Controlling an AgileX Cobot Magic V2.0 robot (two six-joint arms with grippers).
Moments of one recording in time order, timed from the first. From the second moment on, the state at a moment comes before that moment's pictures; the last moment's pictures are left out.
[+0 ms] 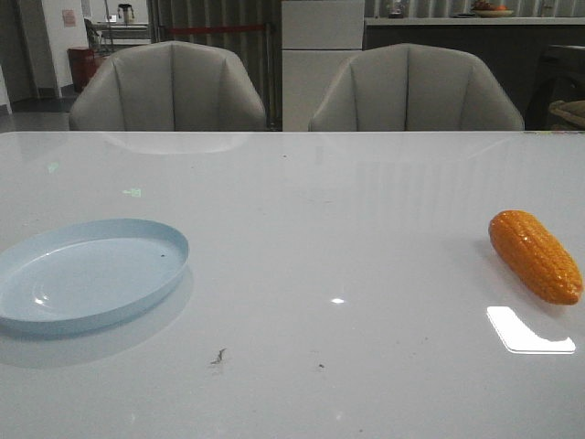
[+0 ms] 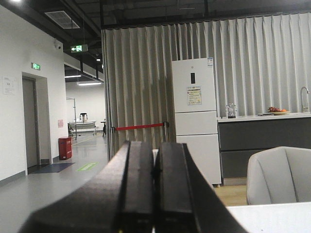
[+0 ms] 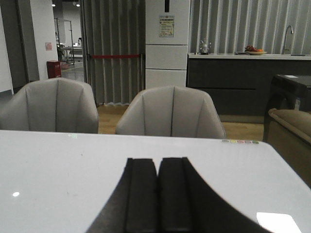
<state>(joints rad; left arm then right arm) -0.06 0.11 -0.32 0.02 -0.10 0.08 0.00 0.07 -0.39 0.10 0.25 -0.07</state>
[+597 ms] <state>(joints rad) -0.06 0.83 -0.56 0.03 0.04 0.08 0.00 0.77 -0.62 0.11 0.32 -0.07</state>
